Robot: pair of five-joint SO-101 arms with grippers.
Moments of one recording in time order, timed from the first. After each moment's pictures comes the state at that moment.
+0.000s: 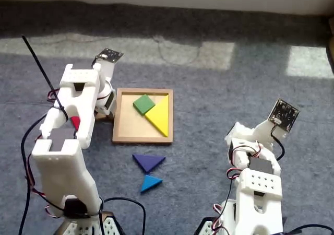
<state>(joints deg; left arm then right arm) -7.3 26.5 1.8 70.6 -14.9 4.9 -51.9 76.9 28.9 -18.3</state>
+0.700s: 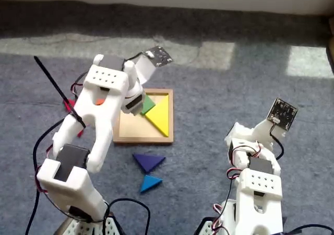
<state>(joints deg) 8.2 11.1 -0.3 79.2 -34.1 4.9 -51.9 76.9 28.9 -16.2</state>
